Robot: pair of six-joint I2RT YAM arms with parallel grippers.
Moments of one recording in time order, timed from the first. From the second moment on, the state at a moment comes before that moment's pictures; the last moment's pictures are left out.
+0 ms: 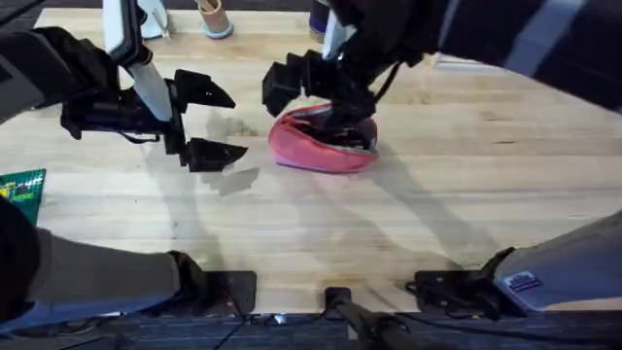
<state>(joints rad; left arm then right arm) 0.38 1.59 0.99 -1.05 1.00 1.67 0.65 1.74 1.49 -0.89 -0.28 0.69</state>
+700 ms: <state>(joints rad) 0.38 1.59 0.99 -1.05 1.00 1.67 0.67 1.81 1.49 -0.80 -0.28 0.72</state>
